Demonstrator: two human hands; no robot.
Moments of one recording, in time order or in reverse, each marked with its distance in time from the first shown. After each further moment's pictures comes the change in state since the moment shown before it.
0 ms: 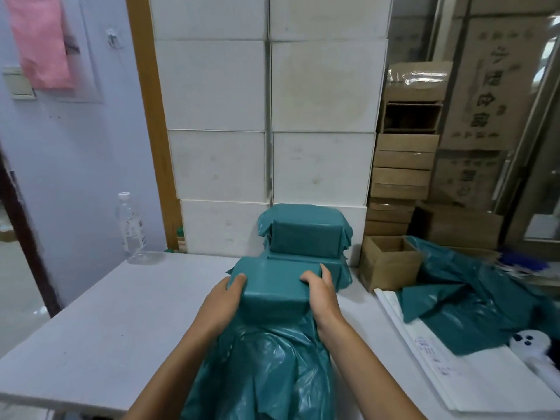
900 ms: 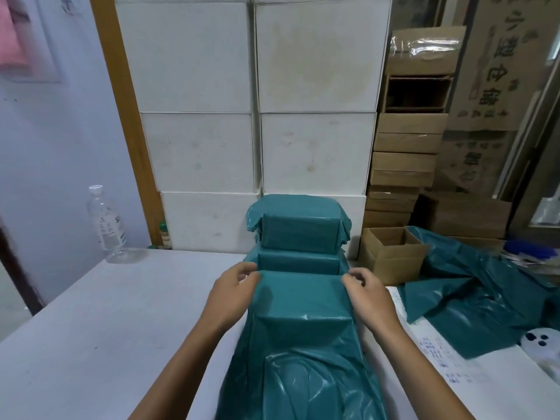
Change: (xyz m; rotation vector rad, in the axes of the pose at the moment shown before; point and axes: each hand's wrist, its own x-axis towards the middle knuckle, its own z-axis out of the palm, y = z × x) left_hand 0.033 0.020 0.037 0.046 -0.014 0.110; right_hand 0.058 0.009 -0.096 -0.518 0.205 -0.182
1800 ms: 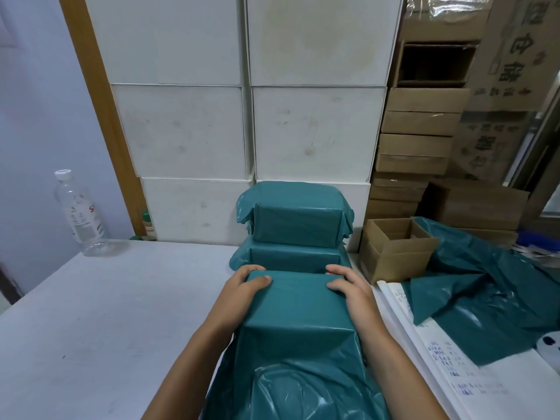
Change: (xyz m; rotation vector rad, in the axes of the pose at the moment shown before) left_hand 0.037 -0.030 0.039 -0.379 -0.138 -0.142; right_hand 0.015 0.019 0.031 0.542 -0.146 0.118
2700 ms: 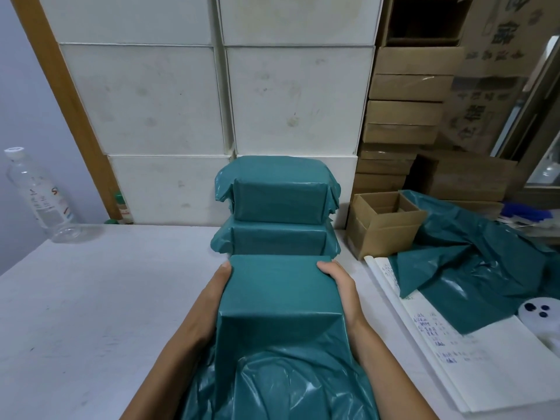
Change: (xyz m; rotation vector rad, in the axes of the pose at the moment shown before) left_hand -0.012 -0.045 -0.010 -0.204 -0.107 -0.092; right_hand 0.007 0.043 -0.002 0.408 -0.139 0.155
